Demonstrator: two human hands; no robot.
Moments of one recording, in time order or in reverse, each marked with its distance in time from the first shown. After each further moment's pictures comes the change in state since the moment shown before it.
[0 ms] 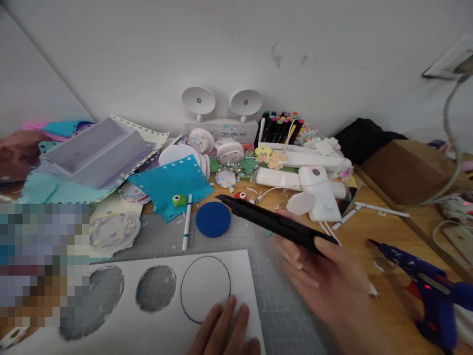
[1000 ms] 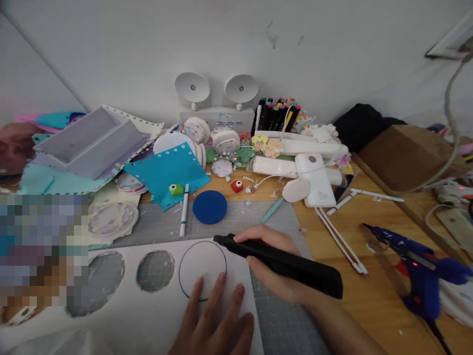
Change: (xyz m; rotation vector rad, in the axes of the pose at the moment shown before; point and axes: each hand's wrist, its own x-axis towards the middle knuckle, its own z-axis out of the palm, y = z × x) left_hand 0.041 -0.023 -0.039 -0.139 -0.149 0.308; right_hand 0.003 0.028 0.007 -0.774 -0.335 -0.474
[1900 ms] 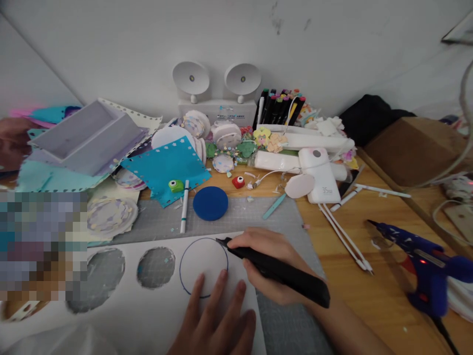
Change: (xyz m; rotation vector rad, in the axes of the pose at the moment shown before) left_hand -0.003 0.000 -0.002 0.032 -0.044 0.021; right_hand -0.004 0.011 0.001 -0.182 -0.223 -0.236
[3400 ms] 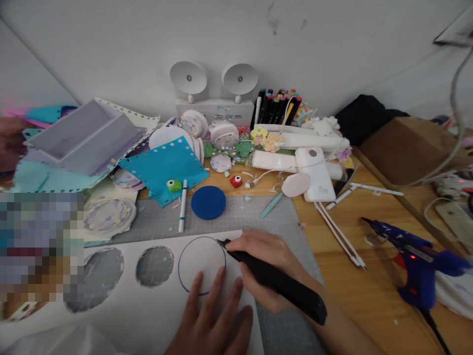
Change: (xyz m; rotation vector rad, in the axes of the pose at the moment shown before) left_hand 0.001 -0.001 -0.003 -0.020 -0.023 0.000; right_hand -0.004 -0.009 0.005 -0.045 0.063 -0.002
